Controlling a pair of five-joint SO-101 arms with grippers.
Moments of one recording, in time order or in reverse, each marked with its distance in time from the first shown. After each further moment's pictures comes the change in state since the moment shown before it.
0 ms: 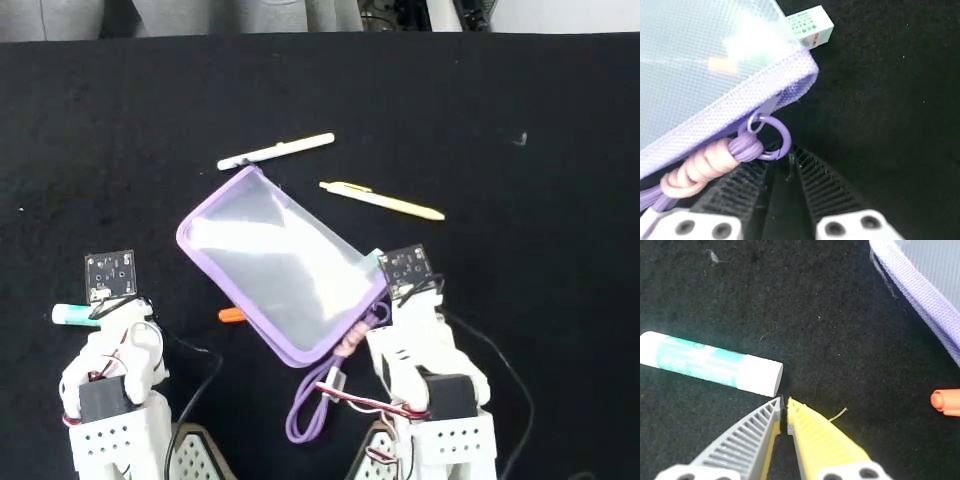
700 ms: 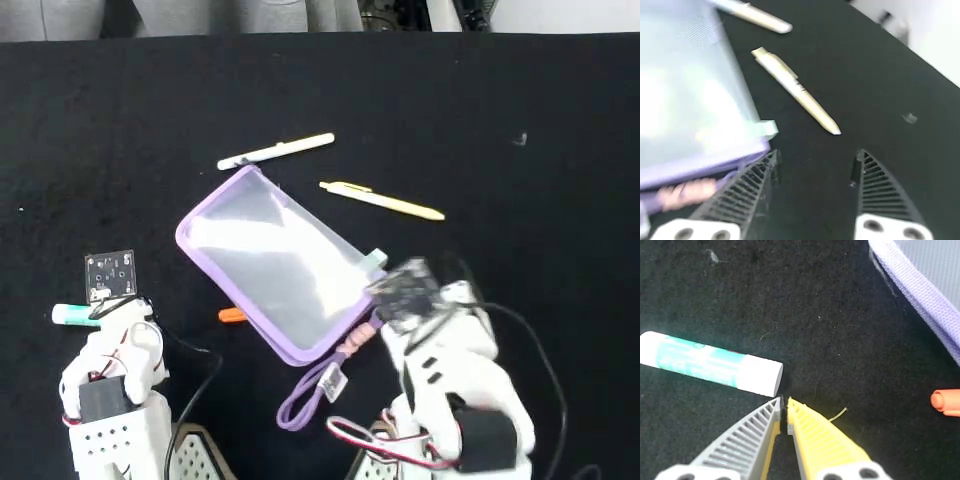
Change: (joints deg) left arm 0.0 0.0 0.0 0.0 0.0; right arm 1.8 1.4 -27.3 4.5 23.3
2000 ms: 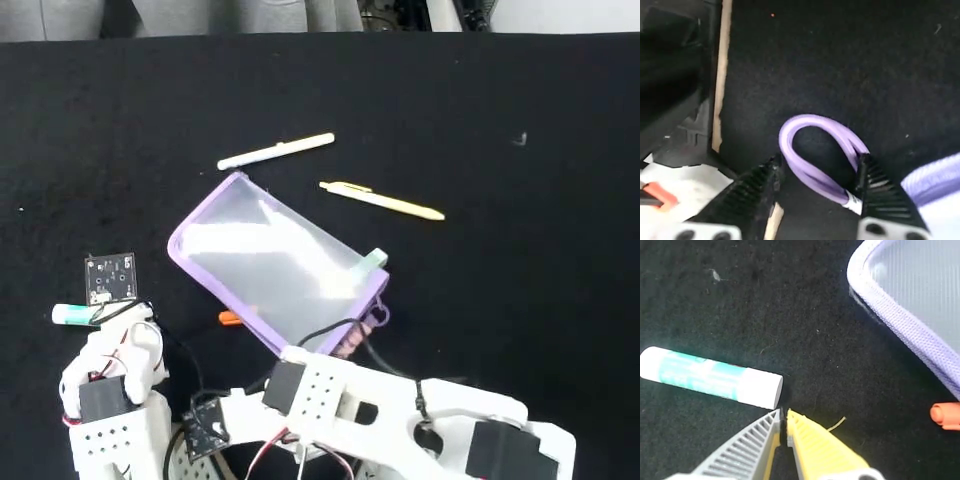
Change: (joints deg) left arm 0.0 0.0 0.1 0.0 -0.2; right arm -66.8 75.6 -7.1 -5.9 4.0
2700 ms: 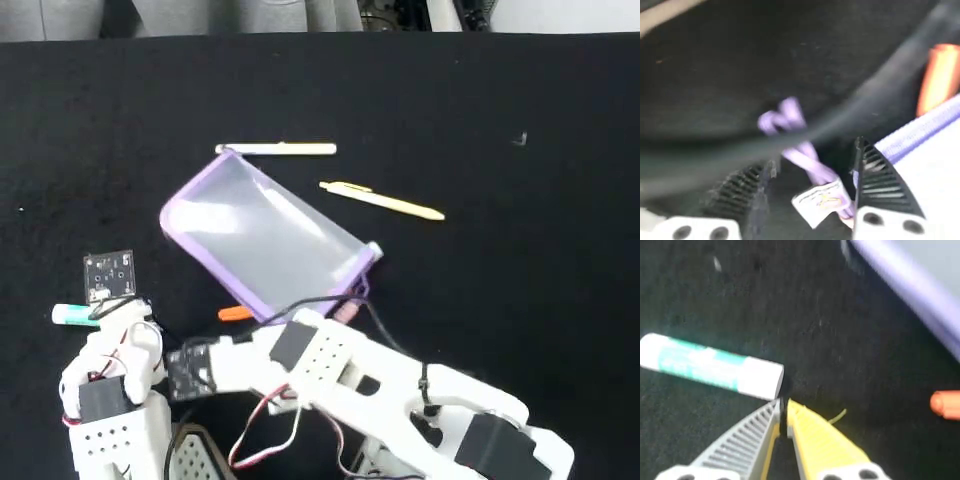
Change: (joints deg) left arm -0.2 0.0 0.0 0.0 0.2; right arm 12.2 2.1 -4.2 -13.6 5.2
